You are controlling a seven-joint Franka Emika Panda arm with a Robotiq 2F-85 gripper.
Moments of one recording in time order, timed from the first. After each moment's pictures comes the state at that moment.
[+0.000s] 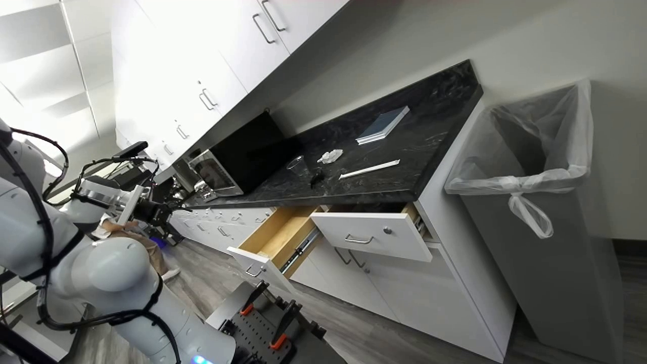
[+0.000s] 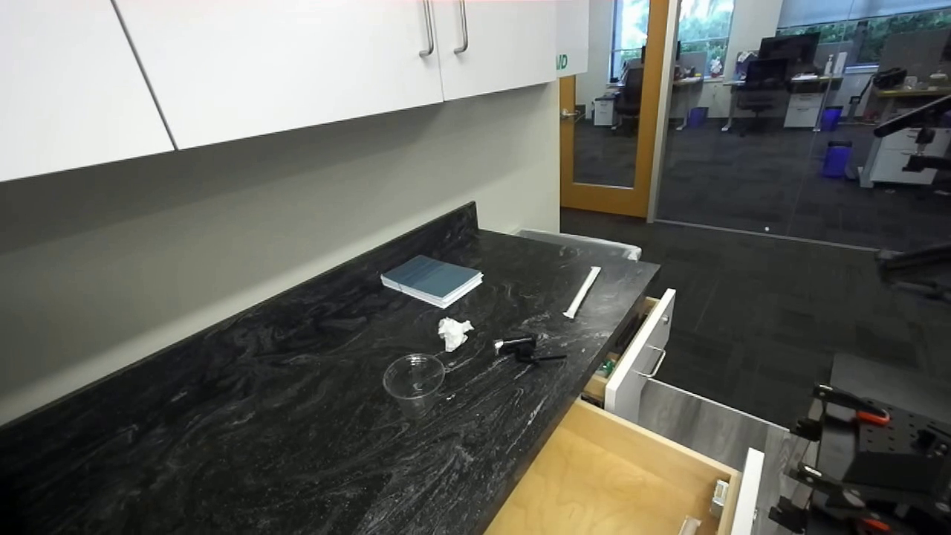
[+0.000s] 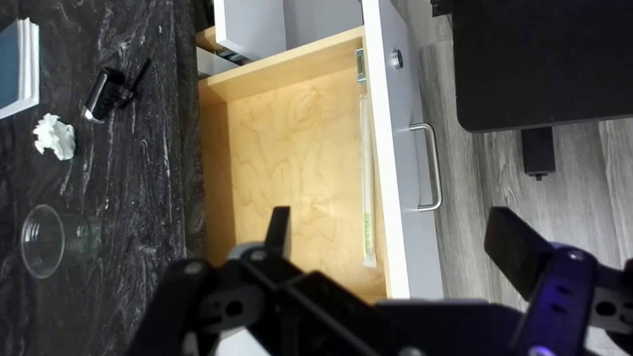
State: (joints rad) arm 0.44 -0.20 0.91 -2.32 -0.41 1.88 0.07
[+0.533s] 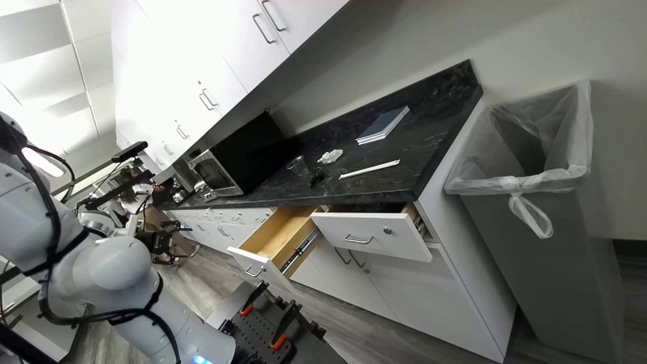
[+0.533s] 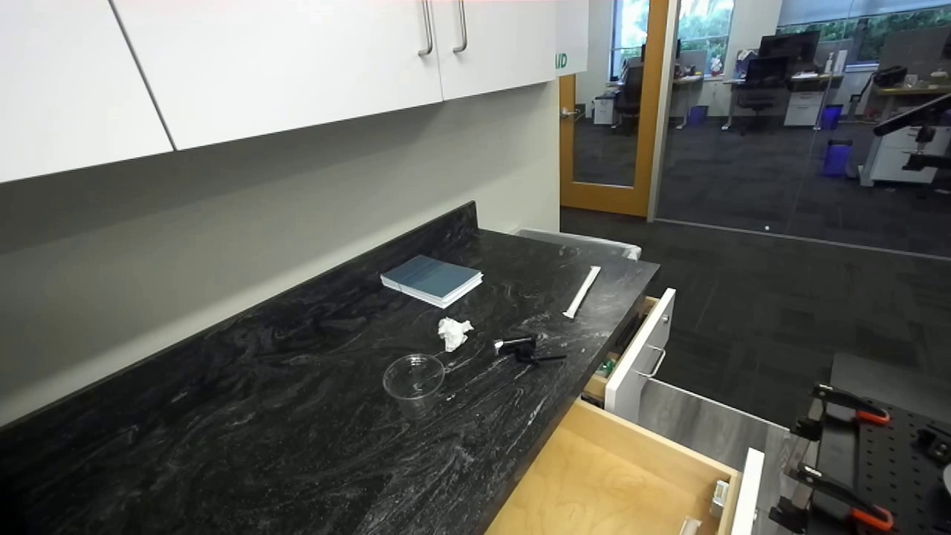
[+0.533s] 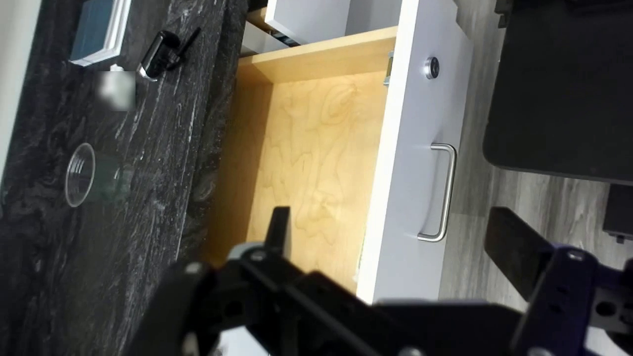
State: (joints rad) arm 0.47 -0.10 1.10 -2.48 -0.69 1.90 0.32
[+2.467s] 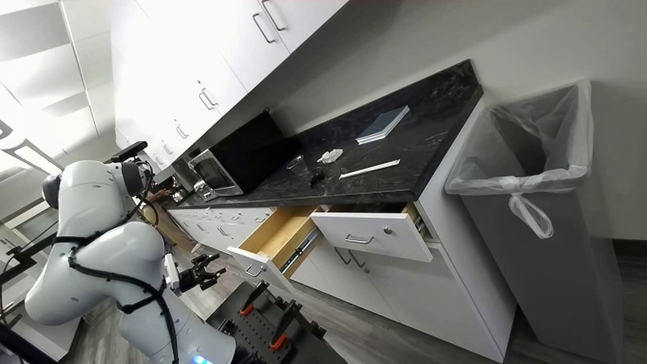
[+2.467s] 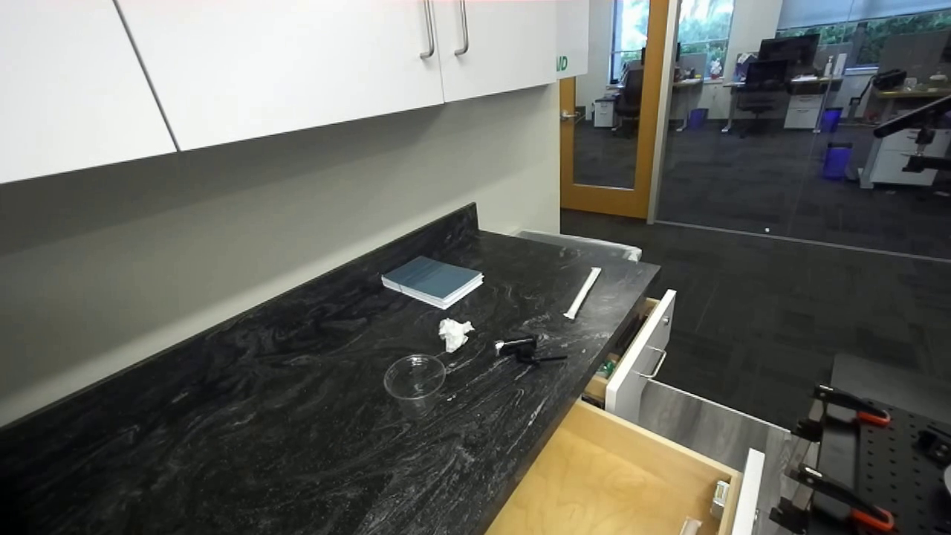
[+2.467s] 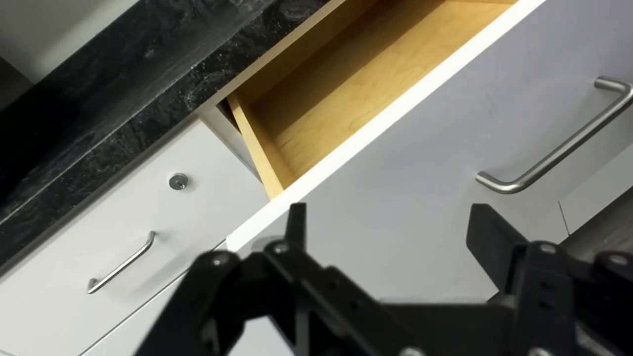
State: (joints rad) arm 1.06 0.83 0.61 -2.14 -1.53 1.43 0.34
